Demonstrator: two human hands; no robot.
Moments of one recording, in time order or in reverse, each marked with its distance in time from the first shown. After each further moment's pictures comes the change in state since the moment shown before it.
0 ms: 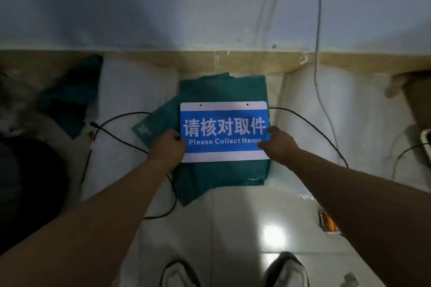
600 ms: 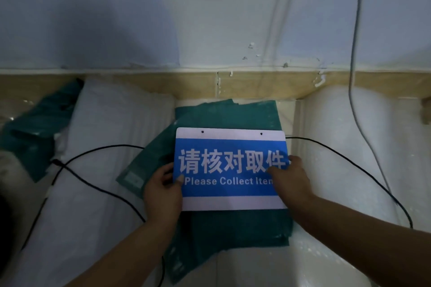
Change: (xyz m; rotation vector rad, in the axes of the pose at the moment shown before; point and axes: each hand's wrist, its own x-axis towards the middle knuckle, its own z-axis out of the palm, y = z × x) left_hand 0.055 -0.045 0.077 -0.715 0.292 0.068; right_hand 0.080 0.023 0.065 0.605 0.289 0.081
